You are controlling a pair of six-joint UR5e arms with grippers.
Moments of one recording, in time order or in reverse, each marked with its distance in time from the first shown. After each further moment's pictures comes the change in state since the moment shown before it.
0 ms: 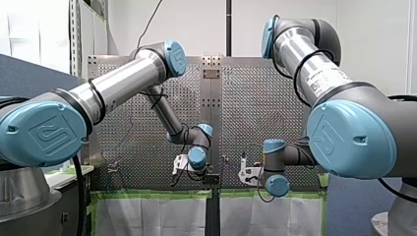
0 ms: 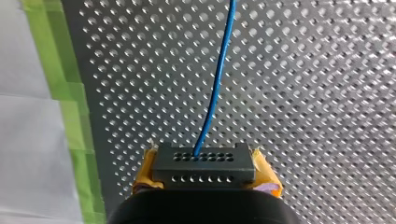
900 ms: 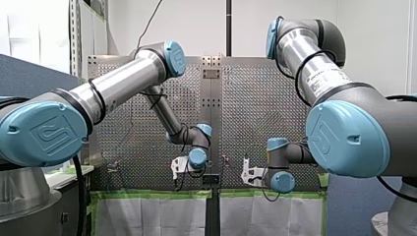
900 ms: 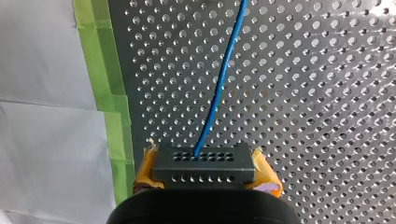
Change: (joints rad) left arm 0.006 0.000 0.000 0.084 -0.110 -0.262; right arm -0.044 0.000 -0.030 0.135 -0.111 0.026
